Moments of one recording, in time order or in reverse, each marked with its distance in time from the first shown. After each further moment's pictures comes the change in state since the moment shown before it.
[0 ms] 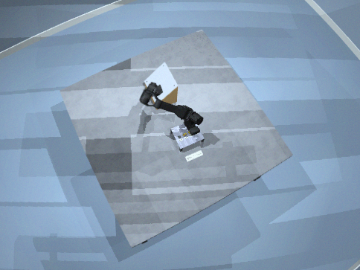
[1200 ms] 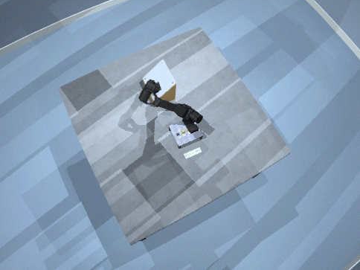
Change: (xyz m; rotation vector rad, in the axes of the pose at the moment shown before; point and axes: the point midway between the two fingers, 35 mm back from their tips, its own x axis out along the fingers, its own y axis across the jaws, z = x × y) arm 0.000 -0.002 0.000 0.001 0.000 0.055
